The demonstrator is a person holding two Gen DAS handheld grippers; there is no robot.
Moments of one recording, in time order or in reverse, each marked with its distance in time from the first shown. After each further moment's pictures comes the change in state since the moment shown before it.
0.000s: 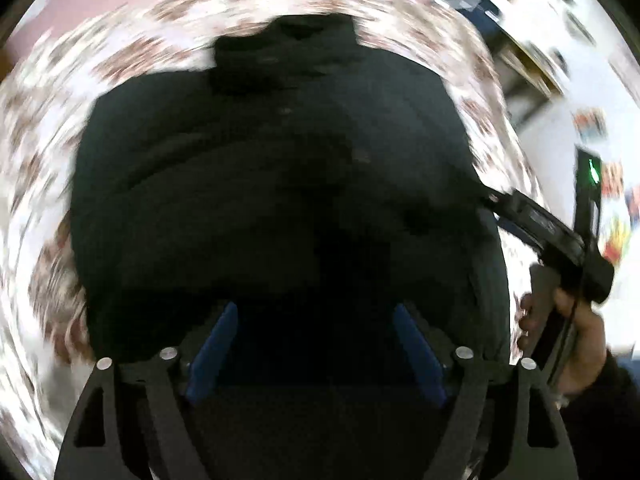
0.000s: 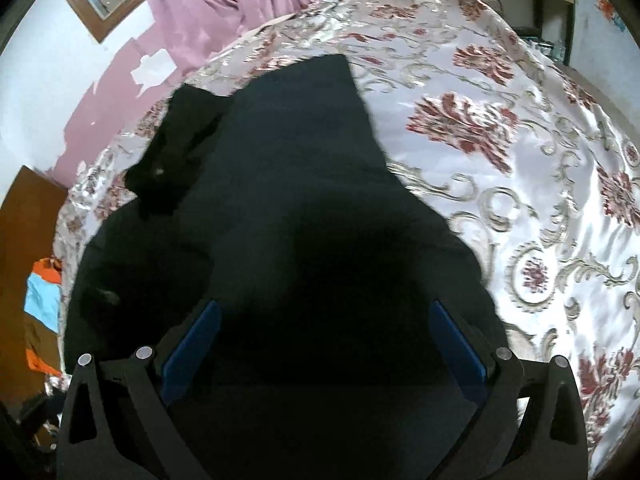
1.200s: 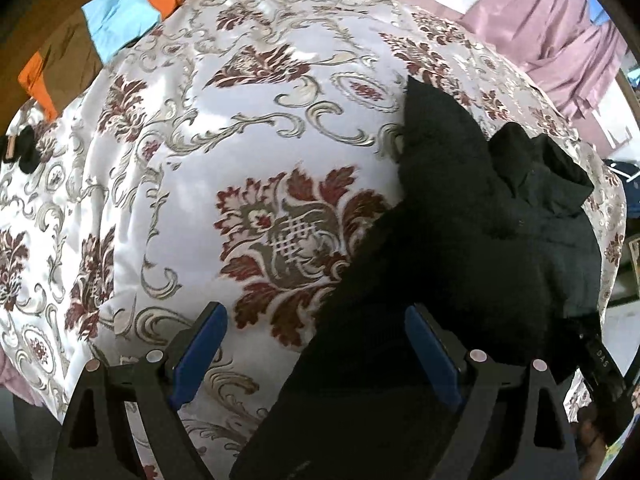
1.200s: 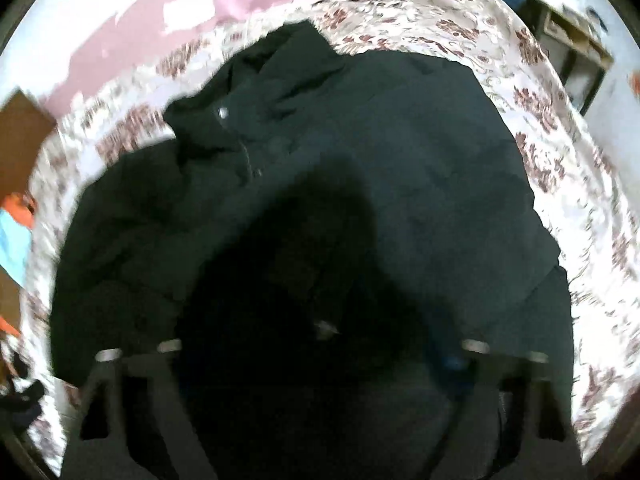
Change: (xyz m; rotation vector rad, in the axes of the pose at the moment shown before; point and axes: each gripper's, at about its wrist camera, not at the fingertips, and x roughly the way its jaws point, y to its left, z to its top) left arm -0.025 0.184 -0.028 -0.568 -0.108 0.242; right arm 0.011 0.118 -0.011 -0.128 0.043 -0.108
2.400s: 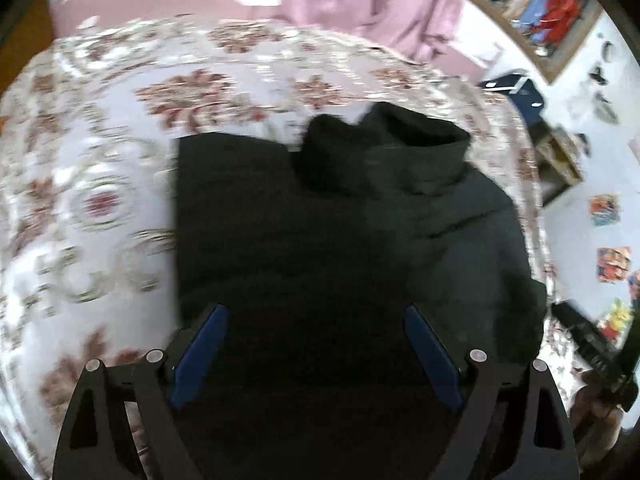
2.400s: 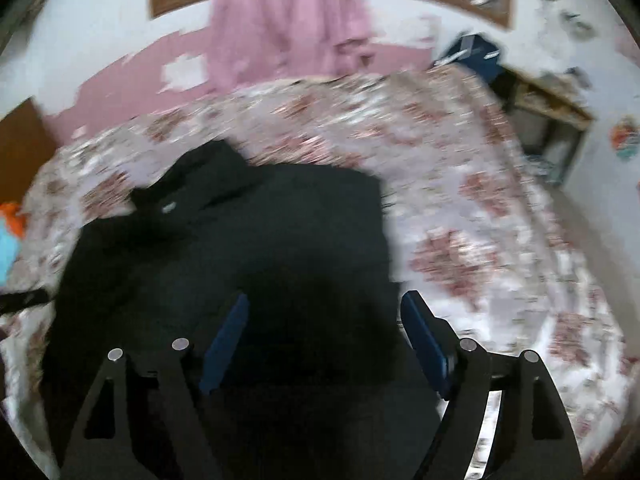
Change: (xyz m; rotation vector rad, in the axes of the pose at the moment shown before) left arm 0.036 -0.170 0.045 0.452 -0.075 -0.344; right arm -0.029 -0.075 0.060 -0.161 -0.163 -0.015
